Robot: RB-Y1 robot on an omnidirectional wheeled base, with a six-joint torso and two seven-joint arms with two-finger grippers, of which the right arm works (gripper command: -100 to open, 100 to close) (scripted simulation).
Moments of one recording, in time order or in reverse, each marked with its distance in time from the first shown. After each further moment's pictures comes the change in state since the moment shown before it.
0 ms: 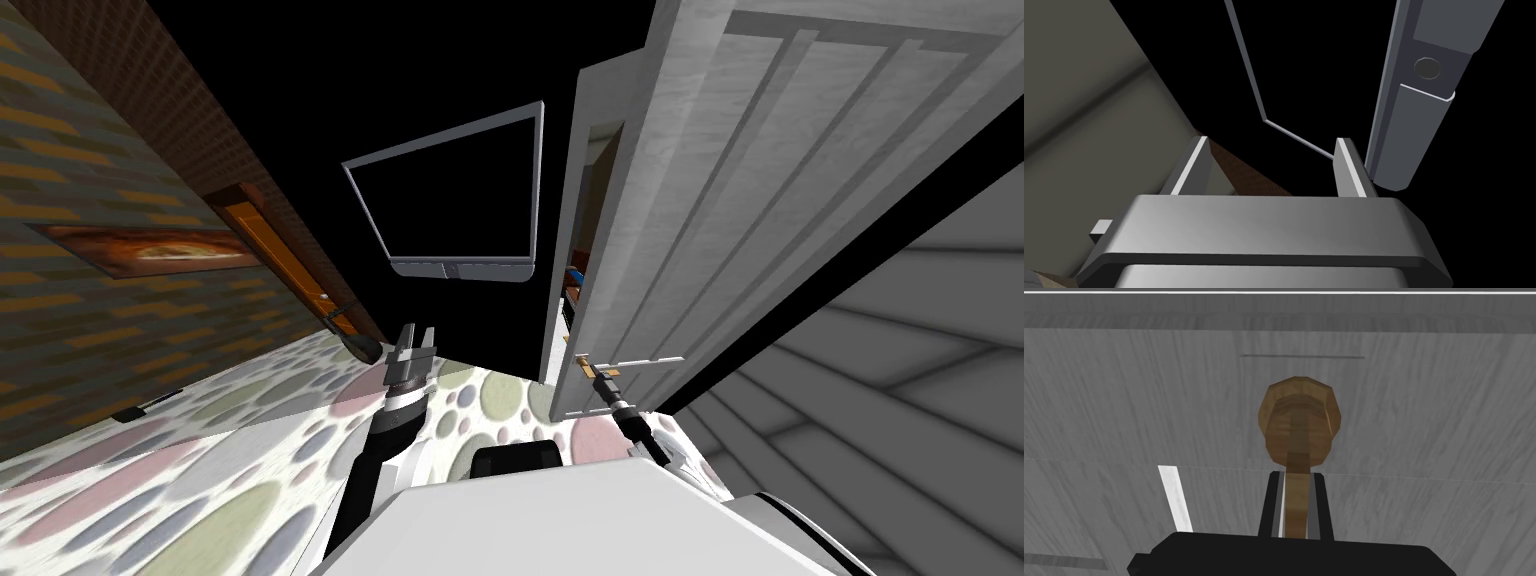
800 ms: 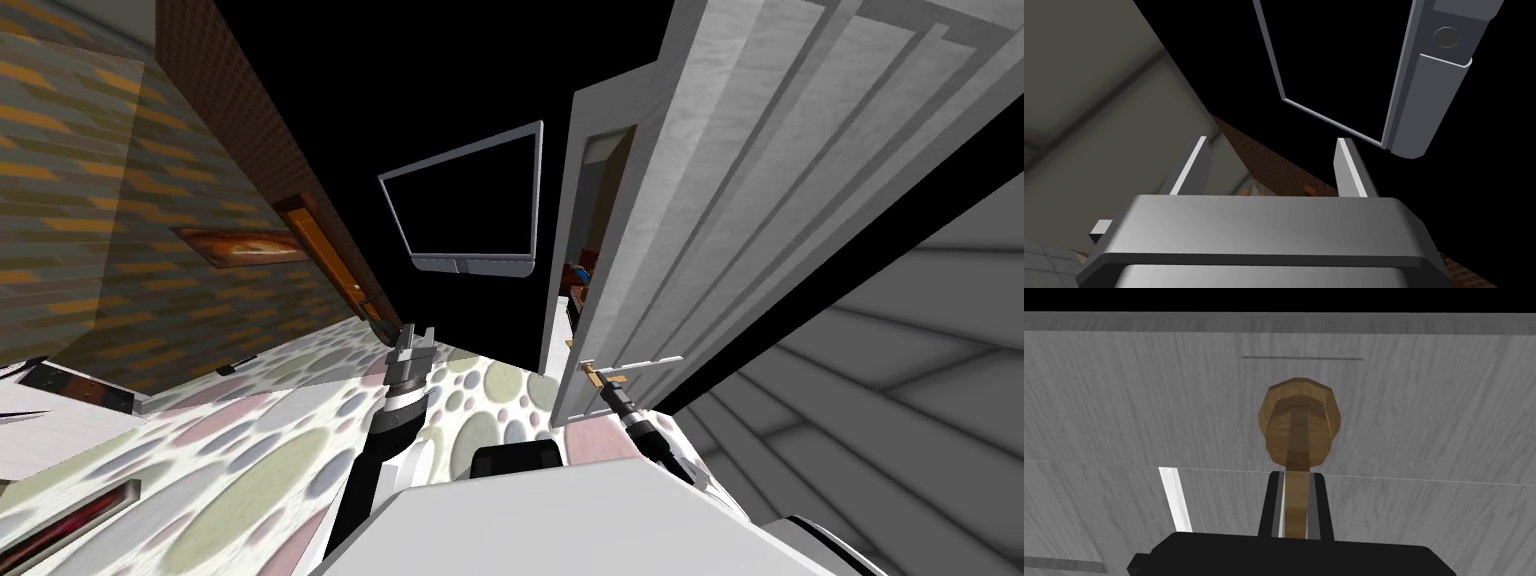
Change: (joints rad) arm 0.066 -0.048 0.038 -0.006 0.021 -0.095 -0.058
